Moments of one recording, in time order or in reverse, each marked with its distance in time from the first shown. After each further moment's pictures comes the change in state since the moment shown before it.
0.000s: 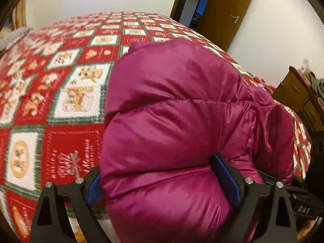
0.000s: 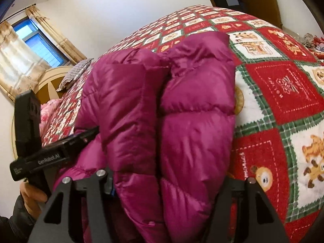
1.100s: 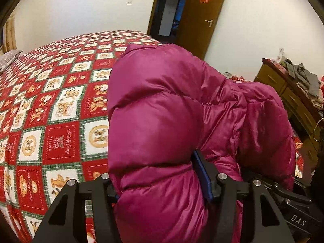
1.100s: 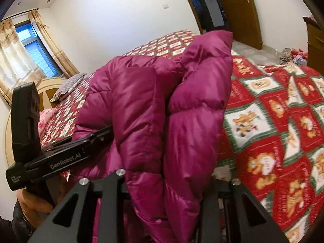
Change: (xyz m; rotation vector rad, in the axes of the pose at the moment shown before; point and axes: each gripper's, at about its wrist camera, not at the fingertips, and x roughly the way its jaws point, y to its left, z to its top) left arm -0.102 -0.101 -0.047 0.160 -0.093 -0.056; right arm -0.128 0.030 -0.048 -0.005 -0.156 -0.134
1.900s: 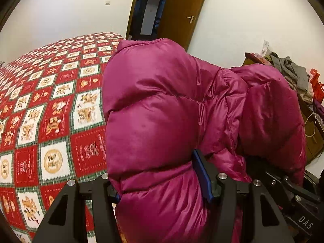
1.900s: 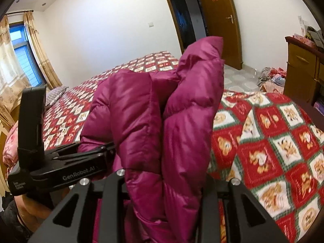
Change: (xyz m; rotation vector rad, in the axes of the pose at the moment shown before) left arm 0.033 -0.078 0.039 0.053 0.008 -0.091; right arm -0.041 -0.037 0.046 -0.040 -0.124 -0.156
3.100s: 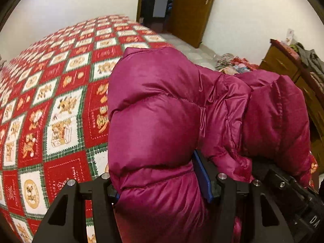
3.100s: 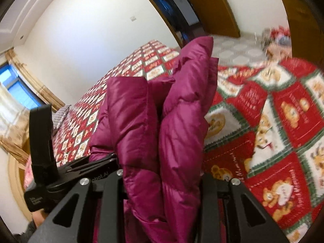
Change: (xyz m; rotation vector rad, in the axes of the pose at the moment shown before) left arm 0.126 -0.008 0.048 -0.026 0.156 0.135; right arm 0.082 -0.086 0.027 0.277 0.105 0.151
